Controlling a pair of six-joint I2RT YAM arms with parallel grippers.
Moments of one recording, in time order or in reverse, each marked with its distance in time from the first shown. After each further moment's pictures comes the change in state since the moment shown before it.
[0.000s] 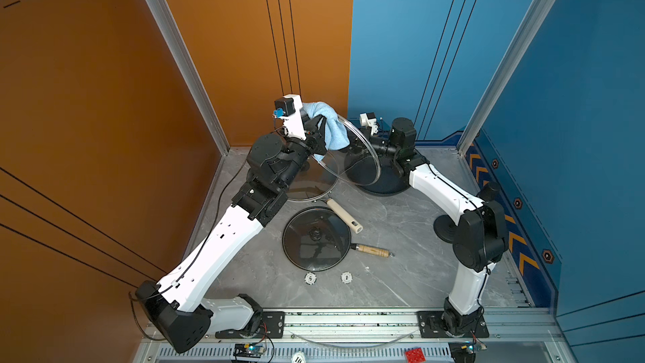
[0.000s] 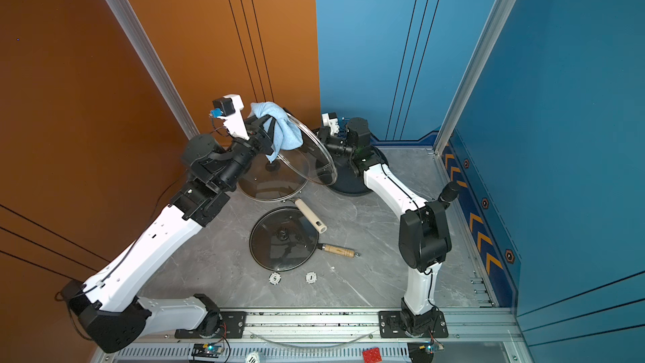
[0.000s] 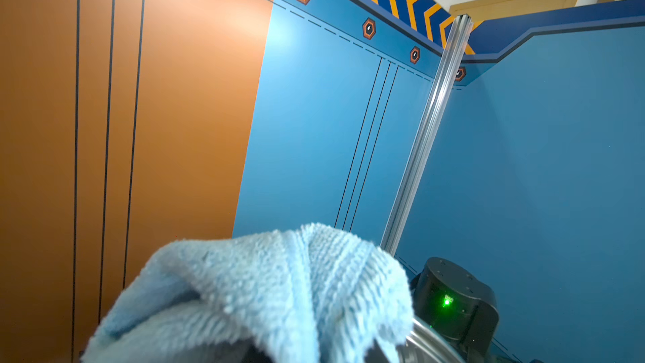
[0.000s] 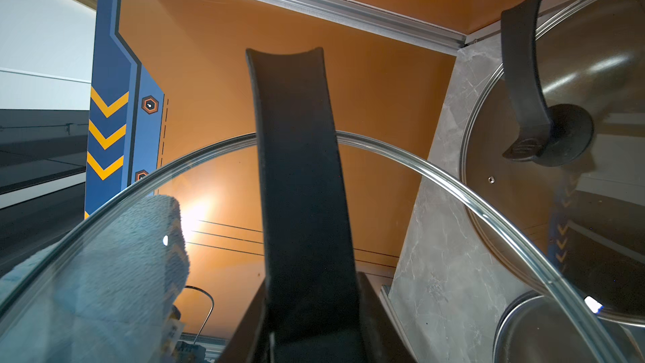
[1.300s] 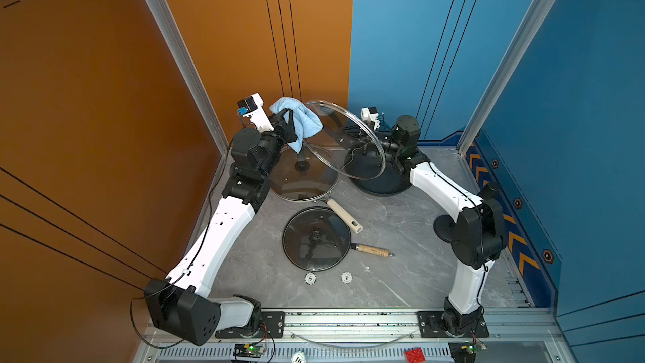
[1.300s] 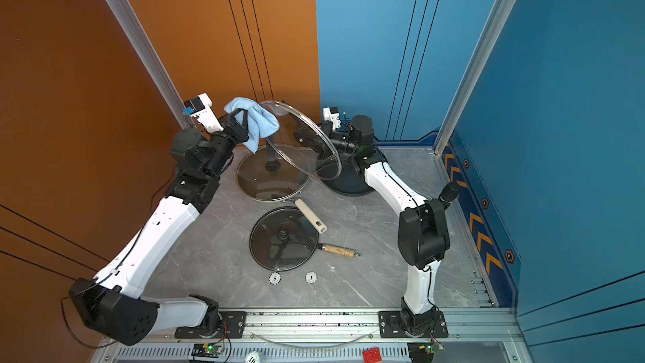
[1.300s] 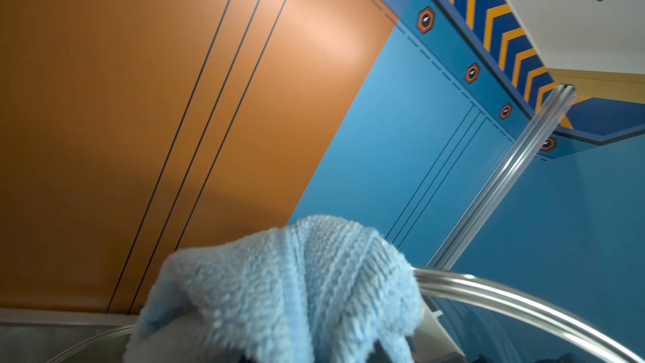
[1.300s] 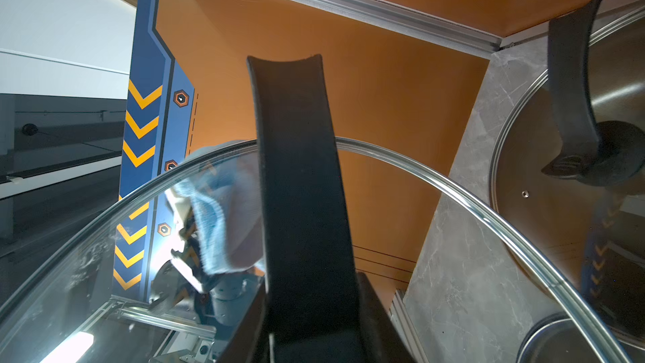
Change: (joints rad) left arm 0.308 0.048 -0.126 0.072 0.093 -0.317; right arm -0.023 0.016 0.027 0.129 -0.049 0.089
